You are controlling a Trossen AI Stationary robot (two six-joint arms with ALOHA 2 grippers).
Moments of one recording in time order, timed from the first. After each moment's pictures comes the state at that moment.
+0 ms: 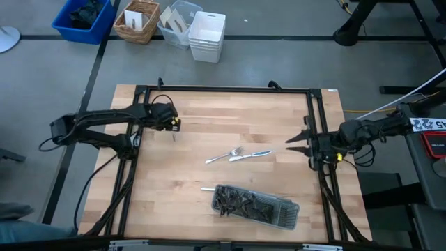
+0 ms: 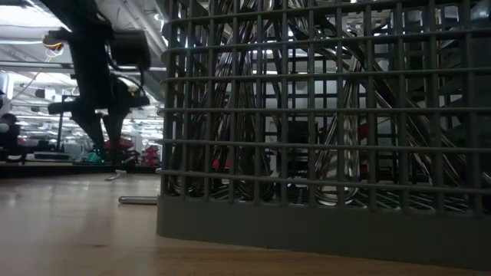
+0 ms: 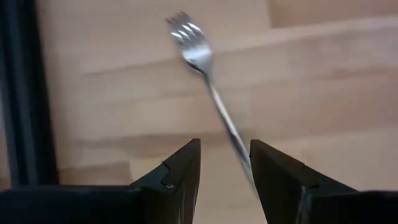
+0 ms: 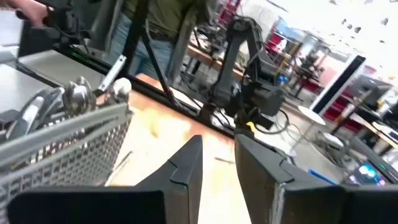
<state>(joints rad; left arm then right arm) 0.44 1.12 0.64 -0.81 -0.31 -0.96 0.36 0.52 0.67 -0.22 0.20 -0.42</state>
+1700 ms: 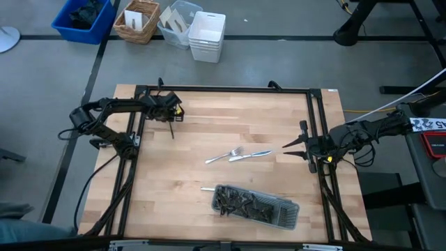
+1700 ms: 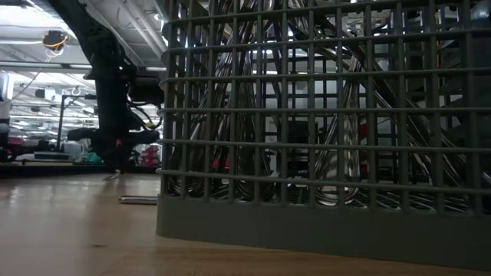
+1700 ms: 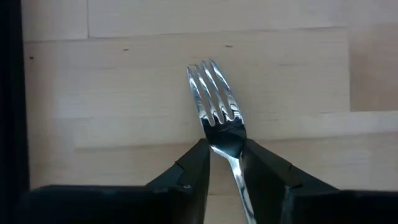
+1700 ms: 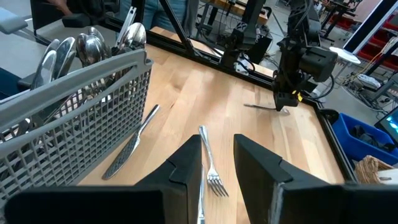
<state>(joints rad) 0.72 1.44 0.64 -0.54 -0.30 -0.78 0.36 0.55 0.67 -0.42 0.21 -0.23</state>
